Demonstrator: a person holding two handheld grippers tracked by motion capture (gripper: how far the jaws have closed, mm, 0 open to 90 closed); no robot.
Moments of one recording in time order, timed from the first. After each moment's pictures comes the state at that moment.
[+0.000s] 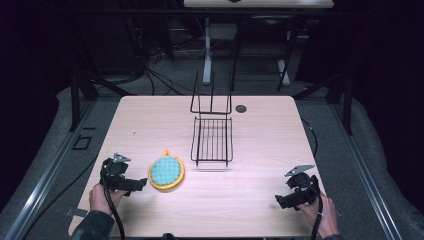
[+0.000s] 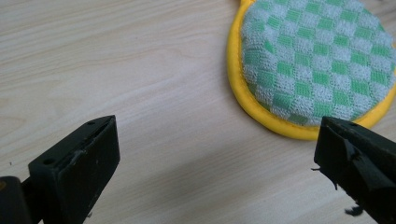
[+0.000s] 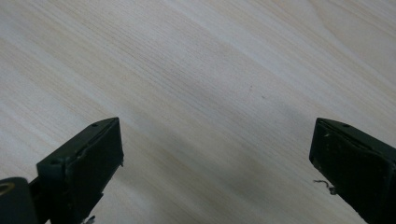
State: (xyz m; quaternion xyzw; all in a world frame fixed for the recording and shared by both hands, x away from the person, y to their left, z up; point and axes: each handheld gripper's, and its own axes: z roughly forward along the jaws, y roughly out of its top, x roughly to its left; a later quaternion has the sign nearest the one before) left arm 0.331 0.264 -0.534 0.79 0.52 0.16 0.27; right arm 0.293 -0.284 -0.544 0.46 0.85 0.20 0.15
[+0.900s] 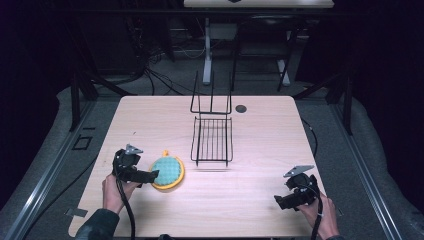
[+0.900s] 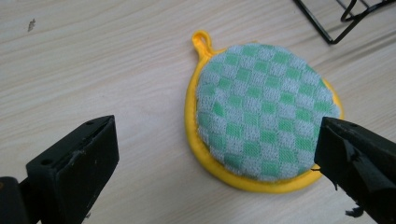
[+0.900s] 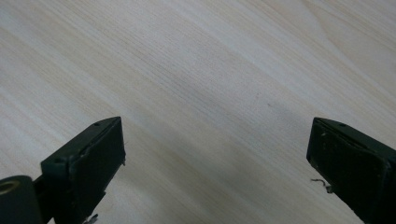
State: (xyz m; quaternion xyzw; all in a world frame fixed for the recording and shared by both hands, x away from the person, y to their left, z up) left arm 0.349 0.228 -0.517 0.80 0.49 0.16 0.29; right arm 0.290 -0.279 -0.540 0.45 0.85 0.21 0.16
